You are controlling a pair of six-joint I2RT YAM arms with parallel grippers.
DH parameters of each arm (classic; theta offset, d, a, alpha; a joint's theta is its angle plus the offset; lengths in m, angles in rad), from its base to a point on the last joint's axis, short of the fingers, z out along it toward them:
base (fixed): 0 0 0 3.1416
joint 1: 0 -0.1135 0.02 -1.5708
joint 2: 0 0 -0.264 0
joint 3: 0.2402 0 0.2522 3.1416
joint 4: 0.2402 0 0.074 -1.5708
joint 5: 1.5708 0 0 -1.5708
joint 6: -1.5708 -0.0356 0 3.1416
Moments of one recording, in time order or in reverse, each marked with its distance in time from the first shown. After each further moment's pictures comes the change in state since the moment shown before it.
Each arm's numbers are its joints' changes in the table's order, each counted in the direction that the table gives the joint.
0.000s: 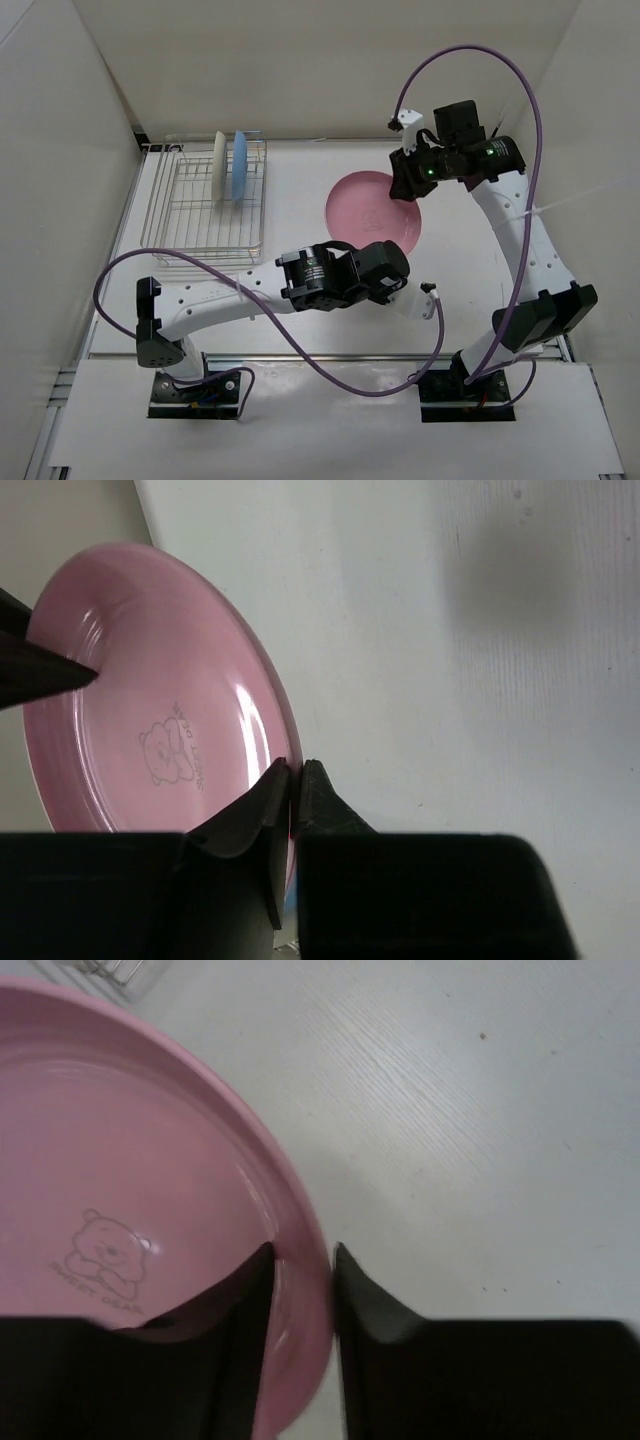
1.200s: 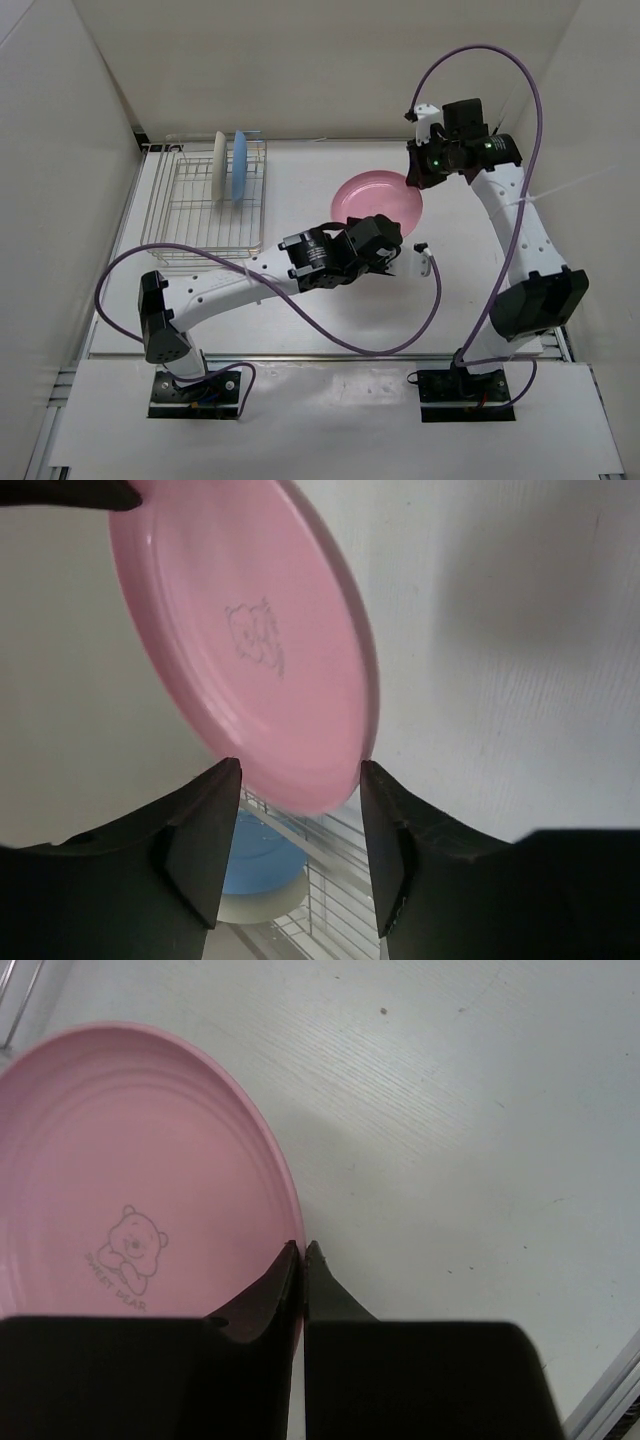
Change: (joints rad) left arm -0.124 -0.023 -0.059 -0.150 -0.076 0.031; right arm 0.100 -0.035 -0.071 -0.137 0.111 -0.087
